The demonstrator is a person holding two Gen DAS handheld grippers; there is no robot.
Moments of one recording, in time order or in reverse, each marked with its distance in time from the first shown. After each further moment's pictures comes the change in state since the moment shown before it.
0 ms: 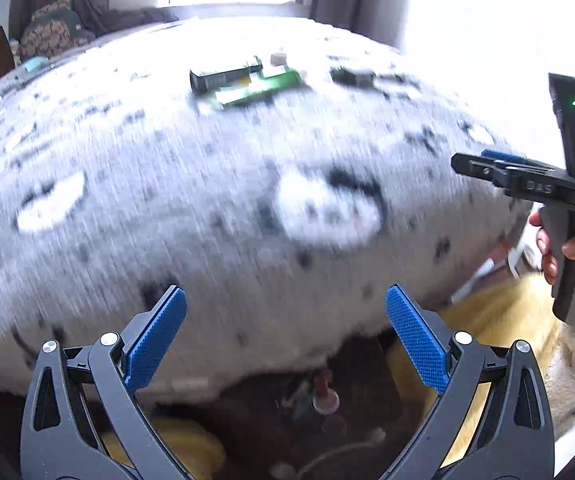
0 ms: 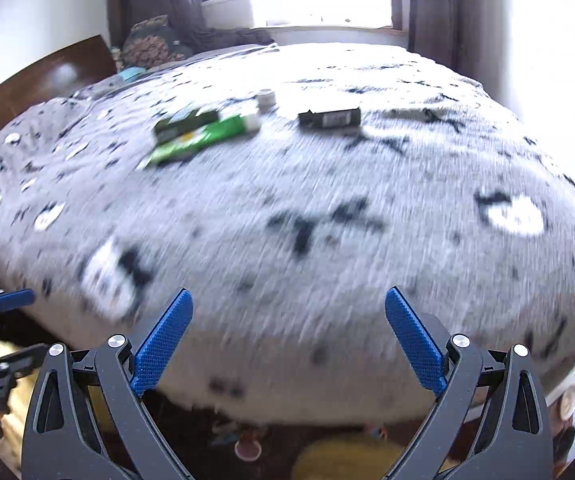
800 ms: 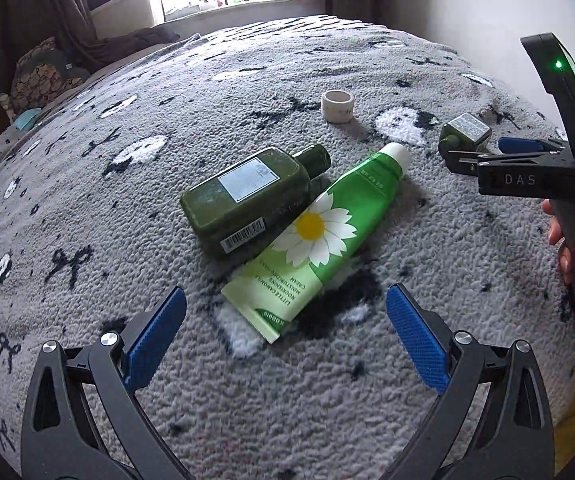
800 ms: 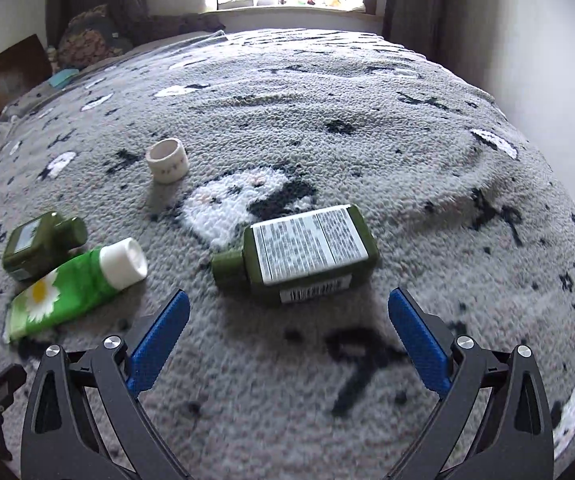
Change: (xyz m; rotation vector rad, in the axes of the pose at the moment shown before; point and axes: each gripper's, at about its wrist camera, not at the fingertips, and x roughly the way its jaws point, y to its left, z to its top) left arm 0.147 0.043 0.174 0.126 0.038 0.154; right arm 0.165 -0.028 0.155 0.035 0.070 -0.154
